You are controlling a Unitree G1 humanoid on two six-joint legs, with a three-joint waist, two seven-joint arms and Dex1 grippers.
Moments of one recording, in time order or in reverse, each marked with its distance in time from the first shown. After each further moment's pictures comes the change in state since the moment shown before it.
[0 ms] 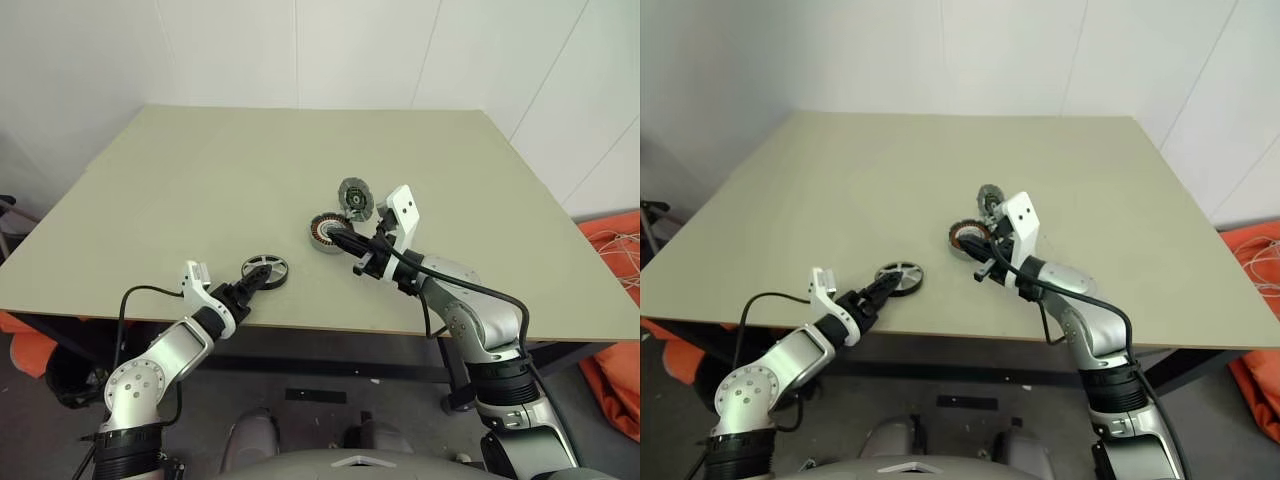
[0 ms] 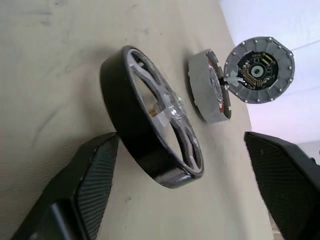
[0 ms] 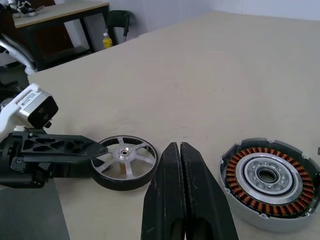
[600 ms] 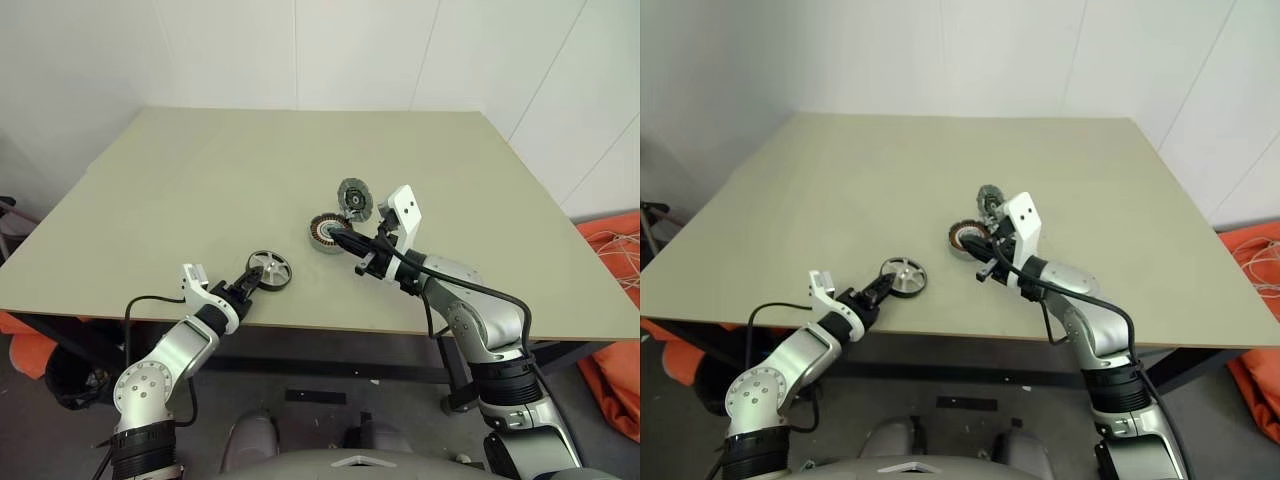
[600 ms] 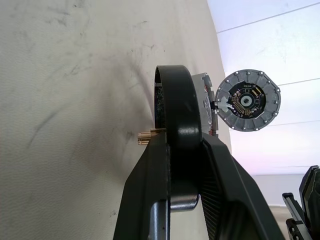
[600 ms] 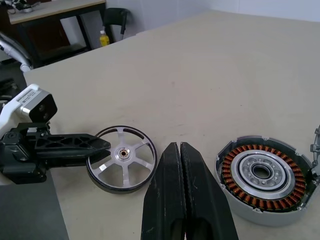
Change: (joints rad) left arm -0.015 -0.093 0.055 0.027 -0.061 -0.025 0.052; right arm 0.000 -0.016 0.000 0.000 0.000 0.000 0.000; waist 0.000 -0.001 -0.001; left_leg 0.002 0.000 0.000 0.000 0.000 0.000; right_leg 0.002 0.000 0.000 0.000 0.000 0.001
